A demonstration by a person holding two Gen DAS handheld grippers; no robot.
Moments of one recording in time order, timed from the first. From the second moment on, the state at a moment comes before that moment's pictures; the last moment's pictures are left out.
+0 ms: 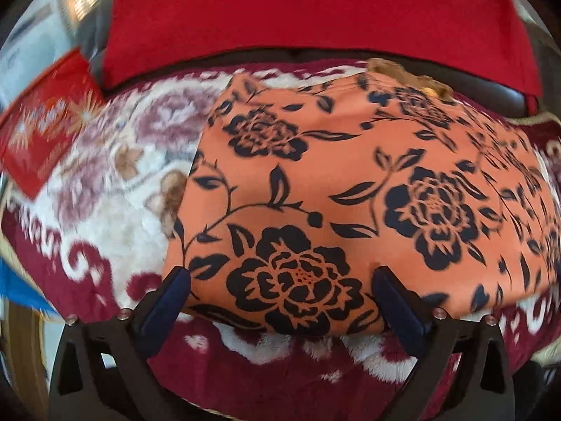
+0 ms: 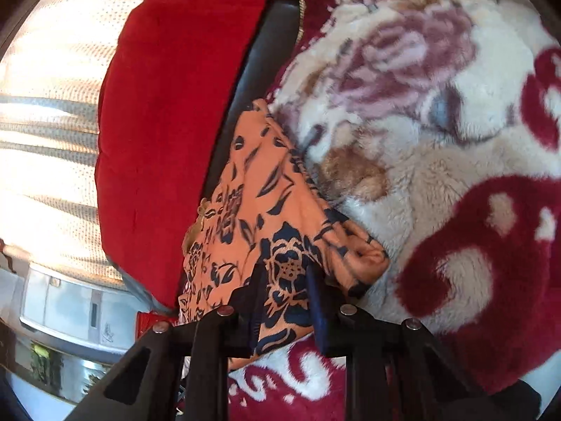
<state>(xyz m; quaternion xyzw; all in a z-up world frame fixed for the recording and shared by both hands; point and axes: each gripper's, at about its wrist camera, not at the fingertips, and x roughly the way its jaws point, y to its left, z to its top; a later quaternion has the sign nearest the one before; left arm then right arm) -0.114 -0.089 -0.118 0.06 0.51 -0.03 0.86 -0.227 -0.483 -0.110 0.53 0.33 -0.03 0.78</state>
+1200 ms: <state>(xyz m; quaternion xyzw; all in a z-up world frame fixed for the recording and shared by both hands) -0.082 -0.008 -0.132 0.00 0.43 0.05 0.90 -0.230 -0.462 -0.098 0.51 0.36 -0.06 0.78</state>
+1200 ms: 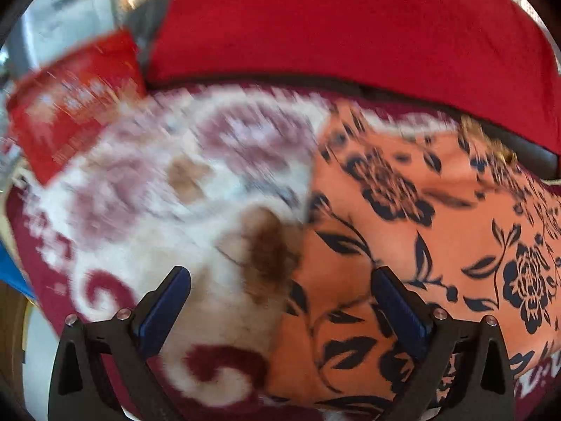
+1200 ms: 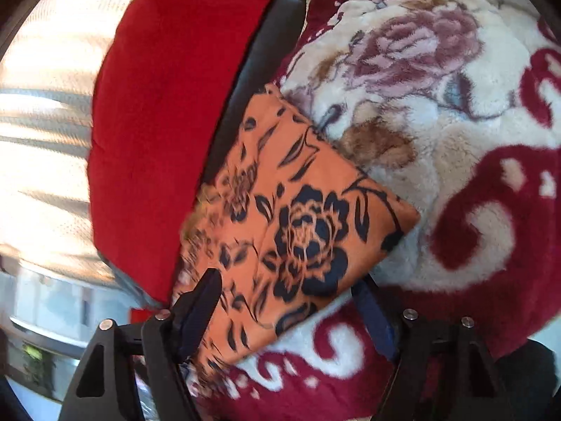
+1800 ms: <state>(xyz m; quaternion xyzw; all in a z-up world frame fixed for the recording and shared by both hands) -0.078 -0.022 -0.150 -0.09 0.49 -0.06 0.86 -0.207 -0.469 -0.100 0.50 0.33 -0.06 0.80</state>
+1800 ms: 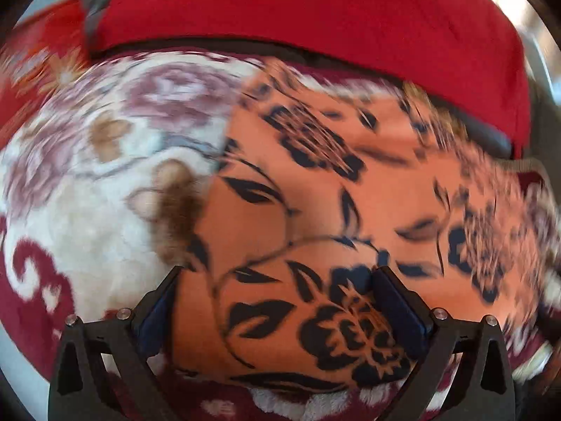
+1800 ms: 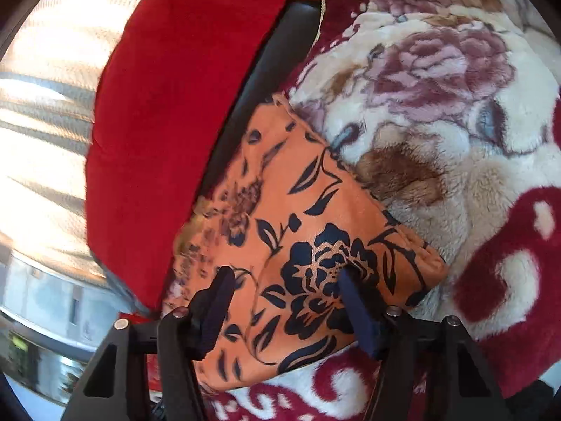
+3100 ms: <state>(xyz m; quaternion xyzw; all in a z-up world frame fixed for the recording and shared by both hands) -0.093 0.047 -0.104 -0.08 0.38 0.14 0.91 -0.151 -0.358 0.033 0.35 0.27 0.05 0.90</state>
